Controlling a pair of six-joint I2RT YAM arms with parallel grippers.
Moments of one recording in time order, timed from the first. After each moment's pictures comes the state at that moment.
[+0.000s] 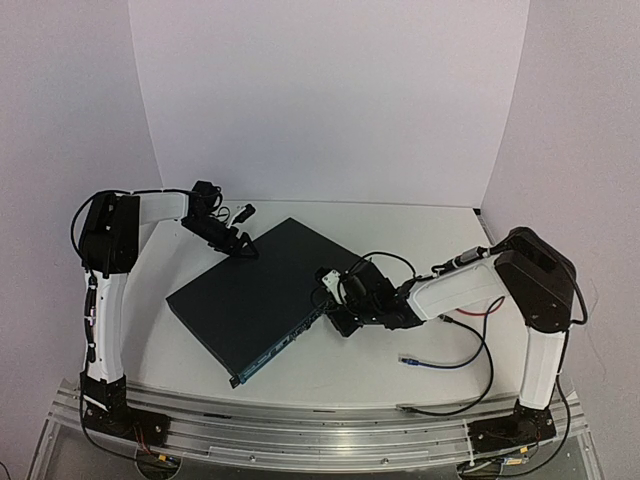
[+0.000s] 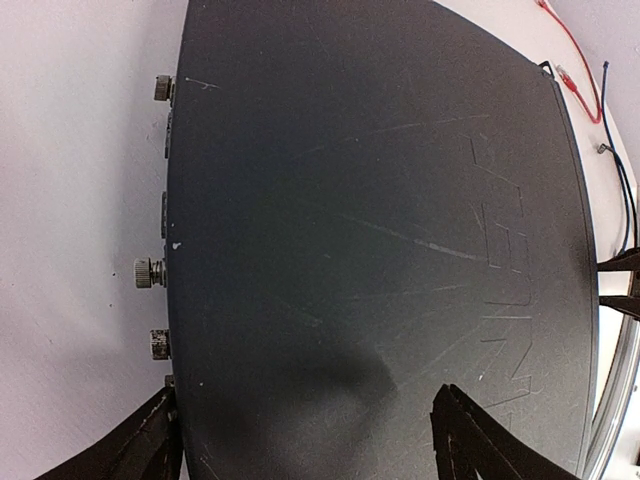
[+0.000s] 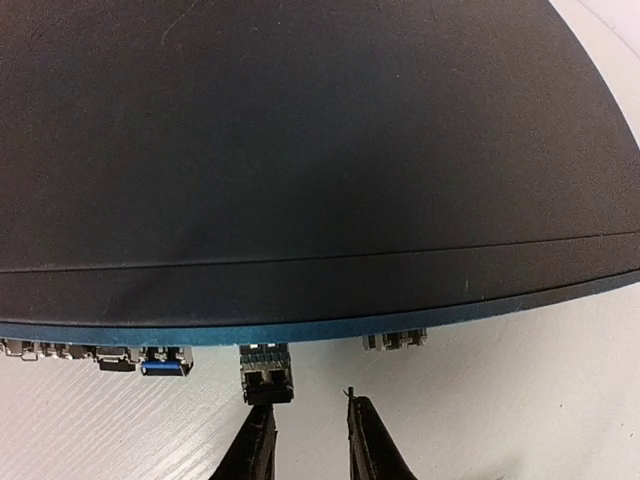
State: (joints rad) left arm -0.25 2.27 1.77 -0.65 0.68 0.29; right arm 0.92 1.96 1.06 0.10 0.15 0.04
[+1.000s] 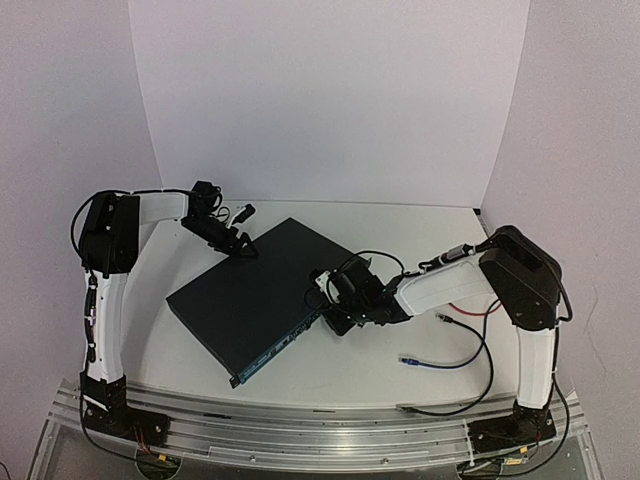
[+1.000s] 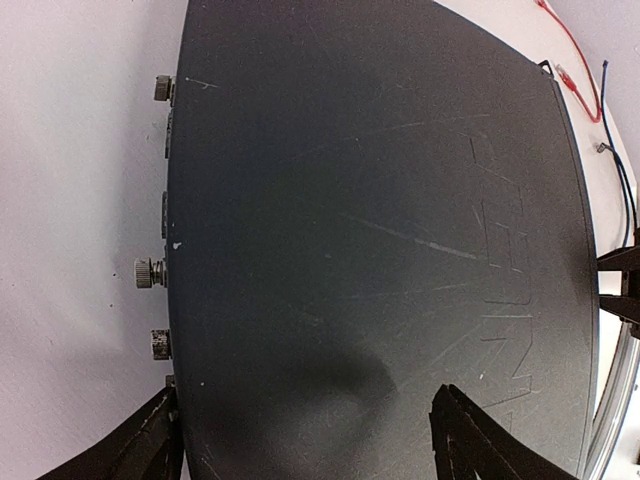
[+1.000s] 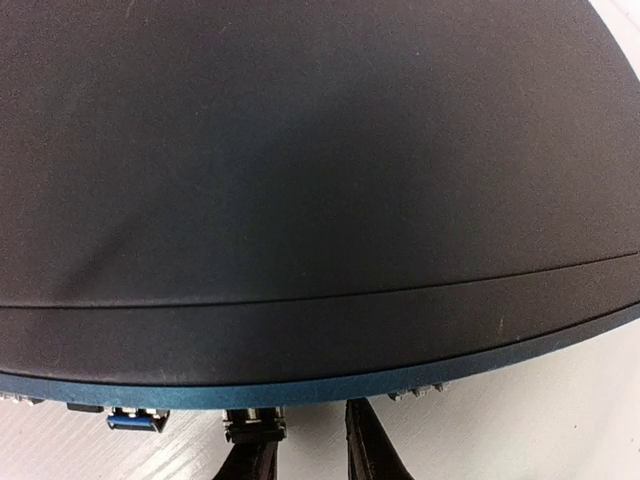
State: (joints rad) left arm -0.25 2.27 1.77 -0.65 0.68 0.29; right arm 0.91 2.05 1.17 0.01 0.17 0.04
